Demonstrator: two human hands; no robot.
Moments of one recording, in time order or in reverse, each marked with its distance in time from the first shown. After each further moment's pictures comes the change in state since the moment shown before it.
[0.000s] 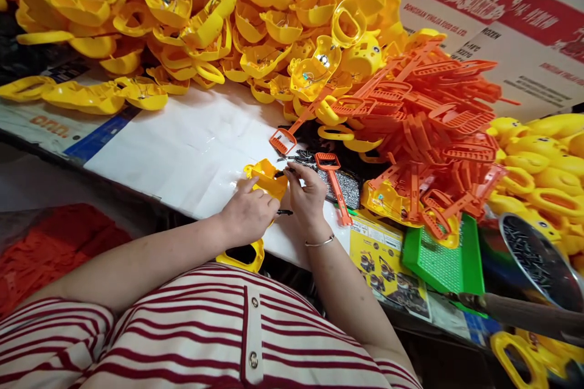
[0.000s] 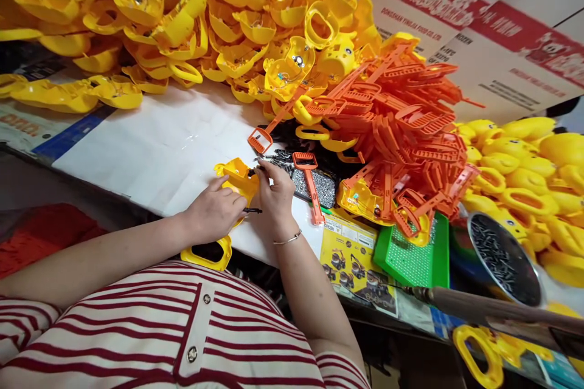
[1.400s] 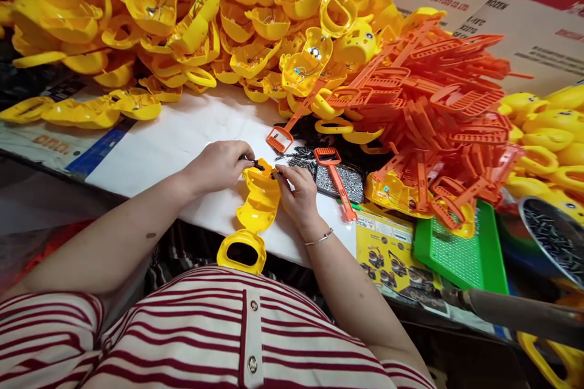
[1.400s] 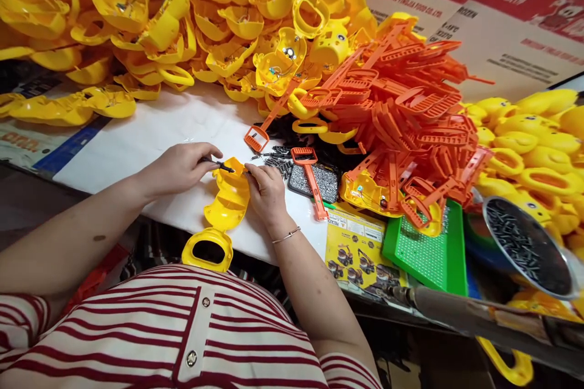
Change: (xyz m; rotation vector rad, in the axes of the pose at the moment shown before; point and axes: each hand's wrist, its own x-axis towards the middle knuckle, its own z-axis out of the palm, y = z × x) left_hand 0.028 -0.072 -0.068 -0.271 -0.096 -0.357; right_hand -0.008 0.003 0.007 -0.143 -0.070 -0.312
